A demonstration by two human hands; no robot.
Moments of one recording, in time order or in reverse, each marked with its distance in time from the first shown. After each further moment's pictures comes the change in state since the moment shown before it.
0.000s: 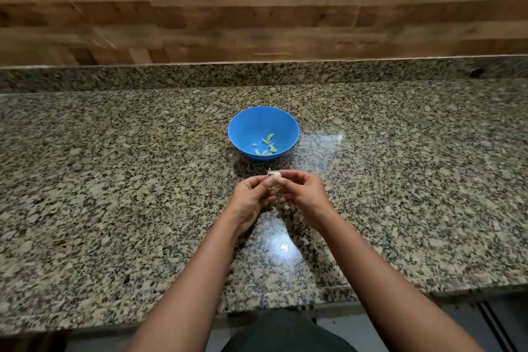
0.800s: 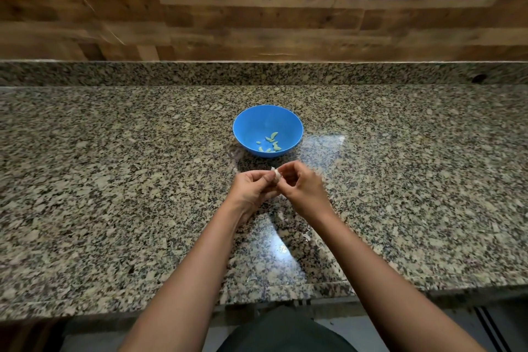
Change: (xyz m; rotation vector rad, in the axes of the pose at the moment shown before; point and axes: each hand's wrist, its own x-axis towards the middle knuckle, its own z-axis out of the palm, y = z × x) left_hand -0.008 0.016 0.002 0.047 -0.010 0.008; right_hand -0.006 0.000 0.006 -0.641 0.060 -0.438
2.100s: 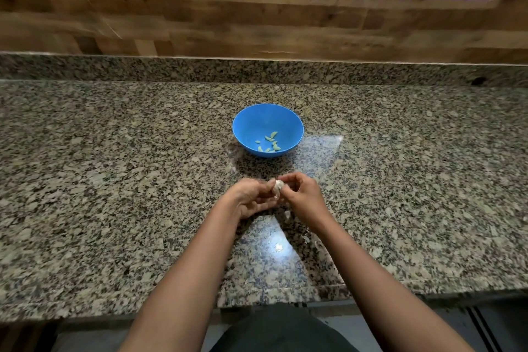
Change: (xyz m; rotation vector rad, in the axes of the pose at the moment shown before) left_hand 0.009 0.007 0.001 0.162 0.063 -0.355; right_hand -0.001 0.018 0.007 0.165 -0.072 0.237
